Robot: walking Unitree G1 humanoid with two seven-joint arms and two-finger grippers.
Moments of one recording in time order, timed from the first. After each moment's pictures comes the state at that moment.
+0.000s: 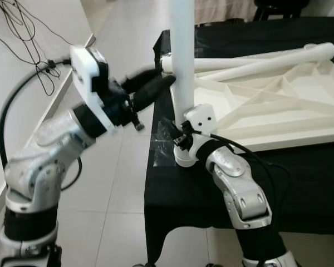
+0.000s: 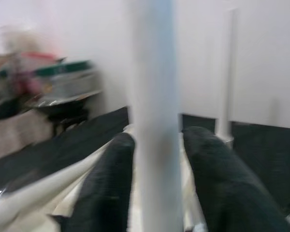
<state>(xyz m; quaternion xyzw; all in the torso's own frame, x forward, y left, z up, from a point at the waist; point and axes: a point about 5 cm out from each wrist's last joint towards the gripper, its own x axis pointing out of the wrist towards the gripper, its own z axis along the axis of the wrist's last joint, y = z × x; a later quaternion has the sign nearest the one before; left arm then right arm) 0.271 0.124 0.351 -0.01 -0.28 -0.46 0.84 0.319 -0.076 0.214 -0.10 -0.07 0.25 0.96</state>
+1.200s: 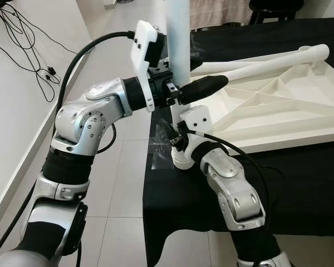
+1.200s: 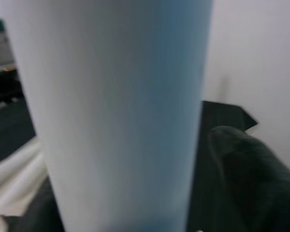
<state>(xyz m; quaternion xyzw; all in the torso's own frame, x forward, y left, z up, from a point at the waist) 0.316 0.068 0.358 0.01 -0.18 -0.56 0.81 0.315 -0.067 0.214 -0.08 -0.07 0.24 0.96</state>
